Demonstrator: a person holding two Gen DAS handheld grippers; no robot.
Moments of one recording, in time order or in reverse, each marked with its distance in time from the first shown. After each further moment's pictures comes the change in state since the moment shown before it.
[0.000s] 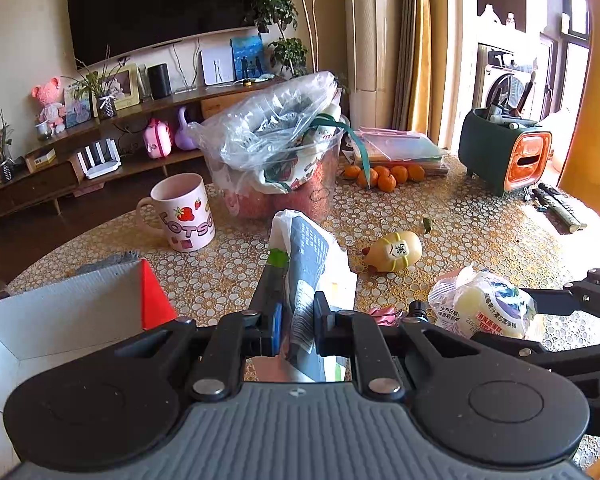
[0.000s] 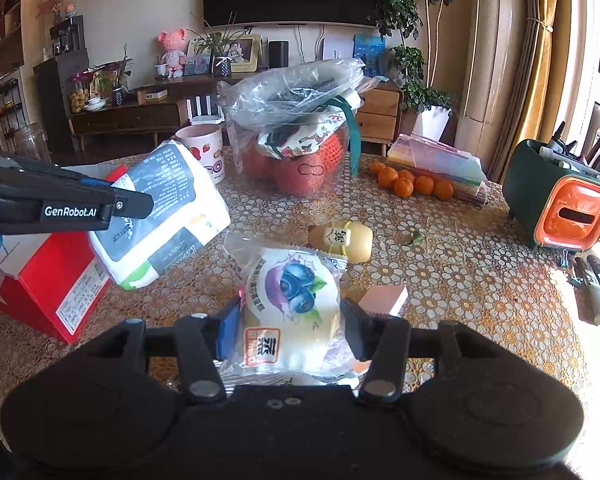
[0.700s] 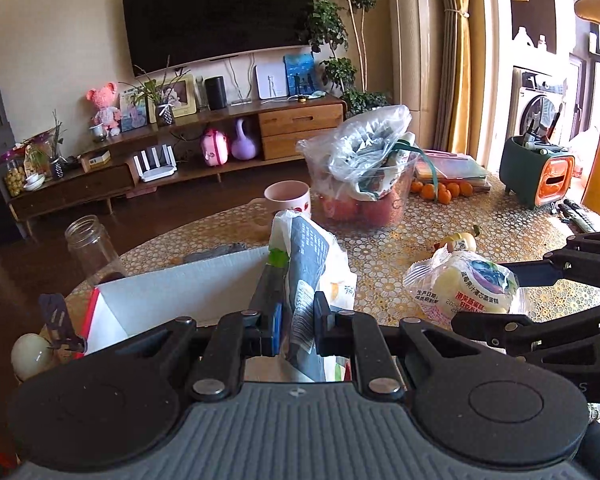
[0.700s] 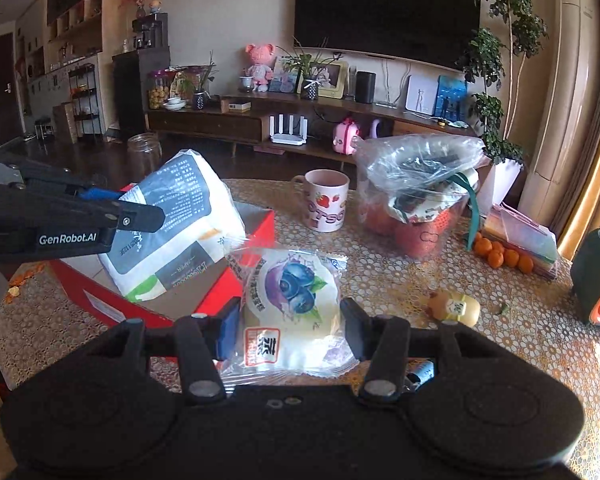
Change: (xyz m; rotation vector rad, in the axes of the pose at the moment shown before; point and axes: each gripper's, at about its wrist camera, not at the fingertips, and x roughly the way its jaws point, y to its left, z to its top) left arm -0.109 0.099 -0.027 -0.047 -0.035 0.114; right arm -0.041 0.123 0.047 -0.163 -0.045 0.168
